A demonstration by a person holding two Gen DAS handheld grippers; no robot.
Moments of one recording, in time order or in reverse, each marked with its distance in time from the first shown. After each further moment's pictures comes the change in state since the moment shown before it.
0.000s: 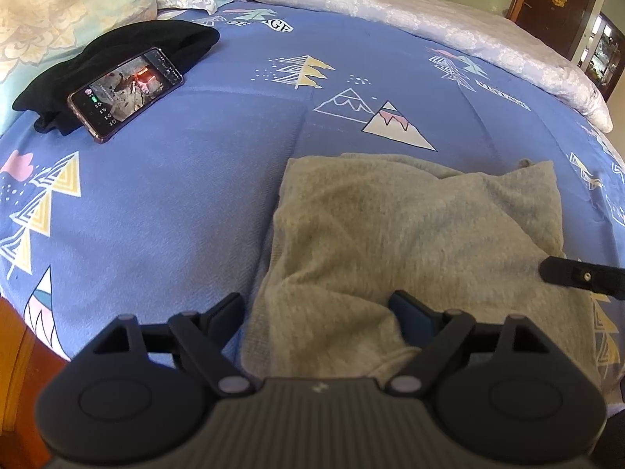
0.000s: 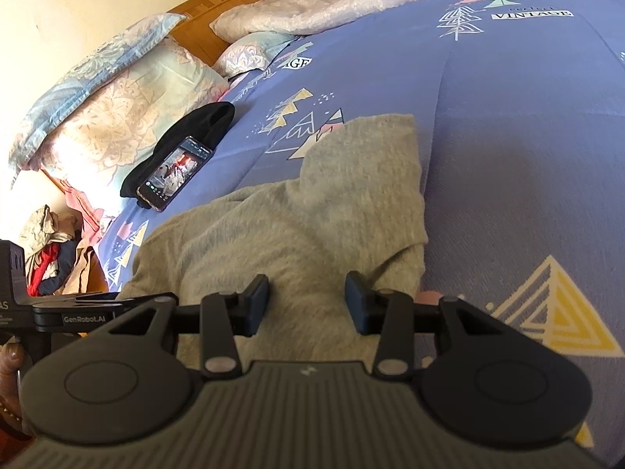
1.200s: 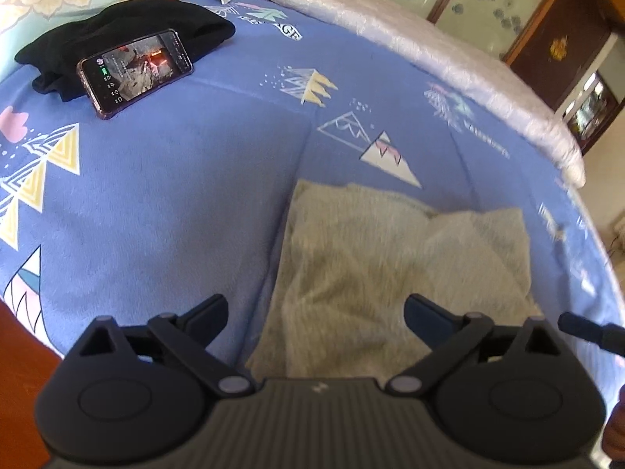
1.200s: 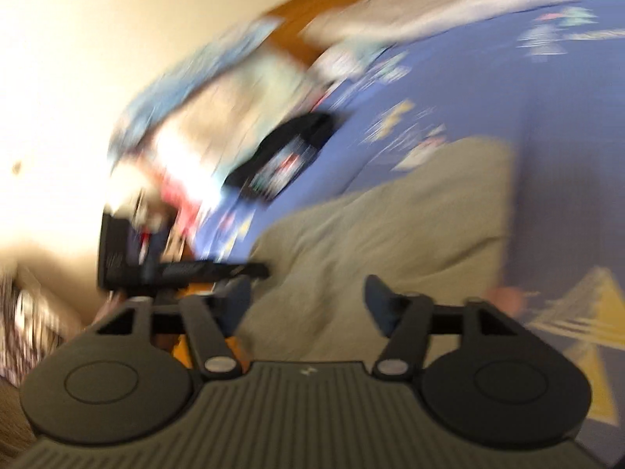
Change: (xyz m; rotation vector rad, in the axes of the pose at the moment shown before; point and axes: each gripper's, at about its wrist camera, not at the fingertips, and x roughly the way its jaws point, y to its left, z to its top) left arm -0.011 0.040 0.010 -0.156 -0.022 -0.169; right arm -0.048 0.011 -0.001 -0.020 -0.037 0.257
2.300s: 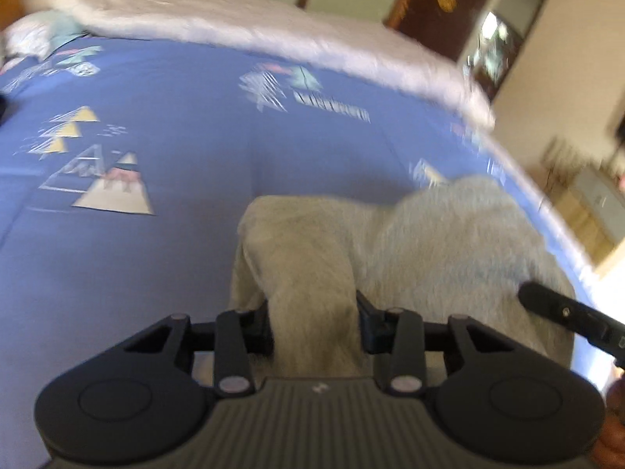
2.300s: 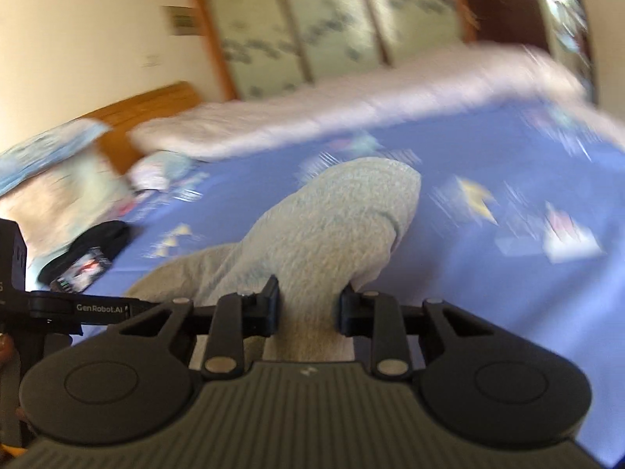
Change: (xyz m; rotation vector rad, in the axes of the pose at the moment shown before) left arm 0.099 -0.239 -0.008 0.322 0.005 -0.141; right arm -0.150 -0.062 -0.004 -0.026 -0.328 -0.599
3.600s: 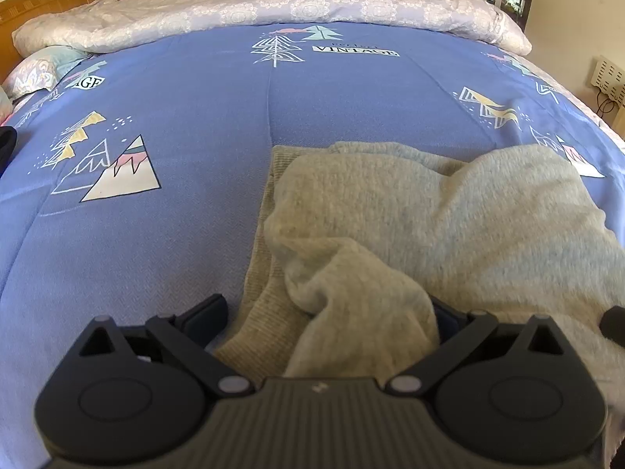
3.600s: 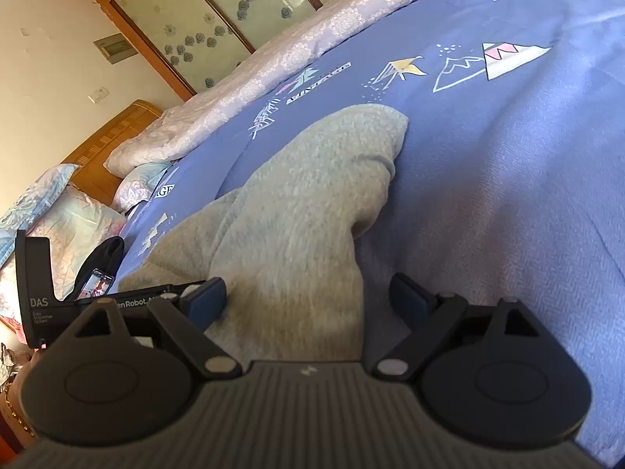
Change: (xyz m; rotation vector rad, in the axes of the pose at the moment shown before) left arm 0.043 -0.009 -0.024 0.136 0.079 0.201; right arm 0.038 -0.040 -0.067 0.292 0.084 0.047
